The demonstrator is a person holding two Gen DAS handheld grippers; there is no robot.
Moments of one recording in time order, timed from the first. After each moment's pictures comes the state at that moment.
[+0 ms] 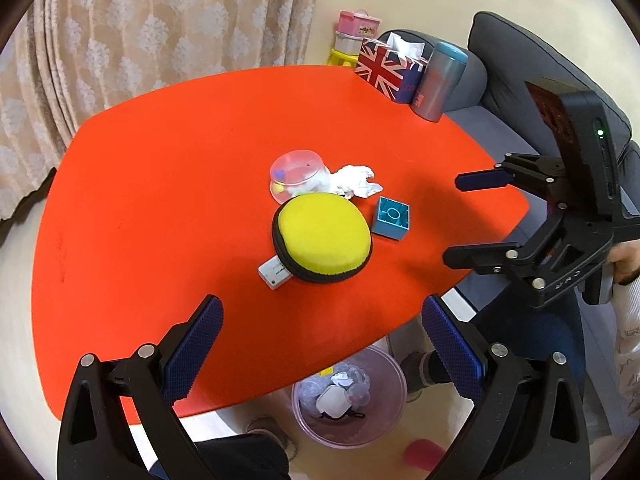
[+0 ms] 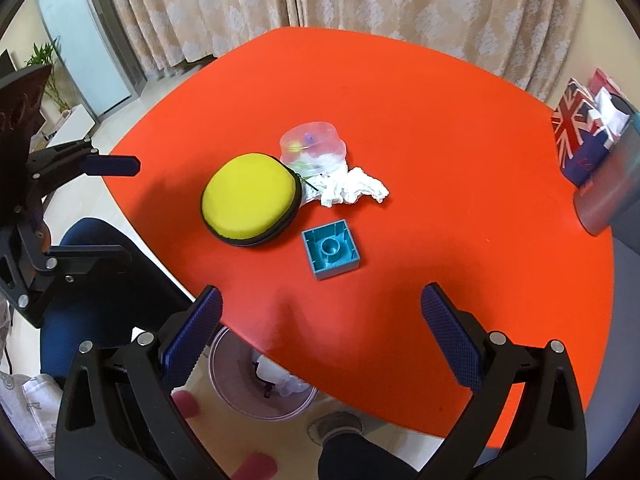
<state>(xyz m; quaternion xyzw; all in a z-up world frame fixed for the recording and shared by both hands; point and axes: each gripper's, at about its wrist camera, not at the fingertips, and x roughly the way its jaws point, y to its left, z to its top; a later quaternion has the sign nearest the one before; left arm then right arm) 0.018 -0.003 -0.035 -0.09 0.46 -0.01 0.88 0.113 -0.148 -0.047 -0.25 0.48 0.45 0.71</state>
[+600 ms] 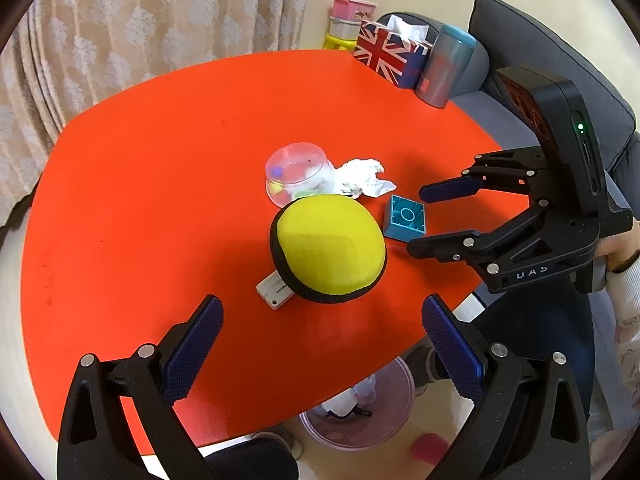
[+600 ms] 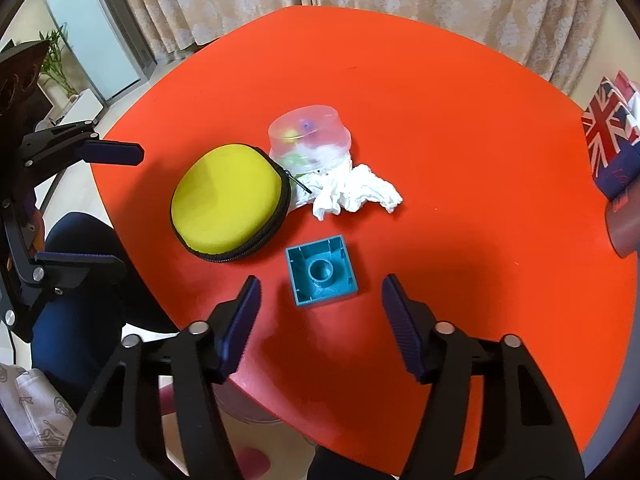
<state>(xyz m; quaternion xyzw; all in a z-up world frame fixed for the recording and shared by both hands) 0.042 0.001 -0.049 -0.08 0.48 -0.02 0.87 0.130 -0.127 -0.079 -0.26 0.50 0.47 0.68</state>
